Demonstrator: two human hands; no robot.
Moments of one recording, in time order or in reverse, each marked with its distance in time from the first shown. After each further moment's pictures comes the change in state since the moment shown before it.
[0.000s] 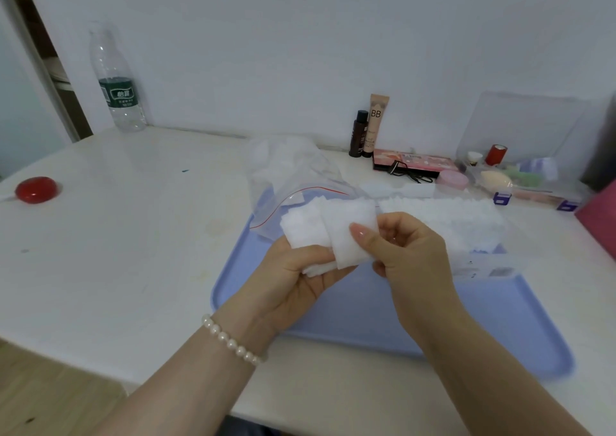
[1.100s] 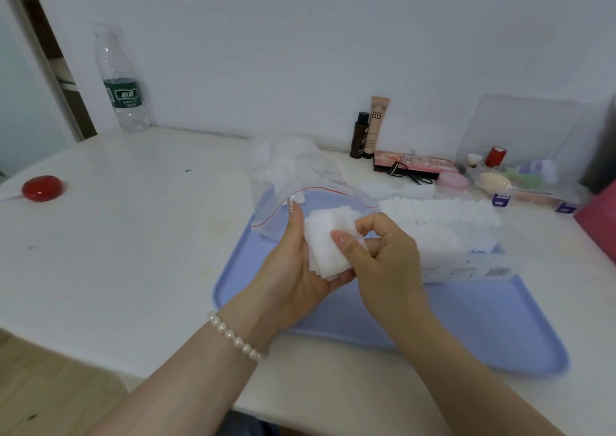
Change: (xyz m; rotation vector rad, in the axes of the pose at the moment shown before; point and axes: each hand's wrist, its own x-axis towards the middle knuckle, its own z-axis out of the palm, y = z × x) left_hand 0.005 -0.003 0.001 0.039 0.080 -0.126; right_hand 0.001 0.021 0.009 -0.330 -0.058 -0.250
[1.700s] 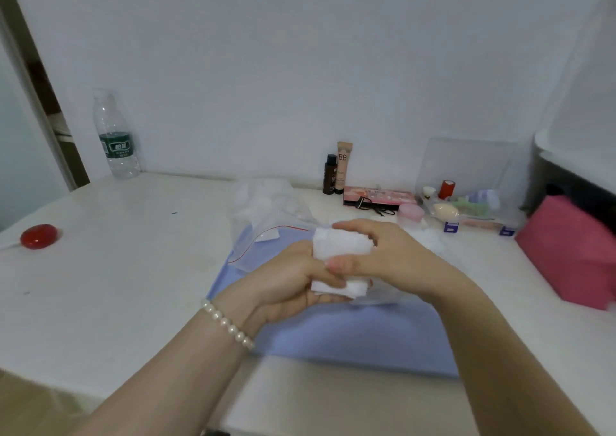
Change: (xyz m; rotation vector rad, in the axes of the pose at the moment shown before) left_hand -0.008 0.028 0.066 0.414 -0.169 -0.055; right_hand 0.028 -0.065 -0.082 -0.266 -0.479 0.079
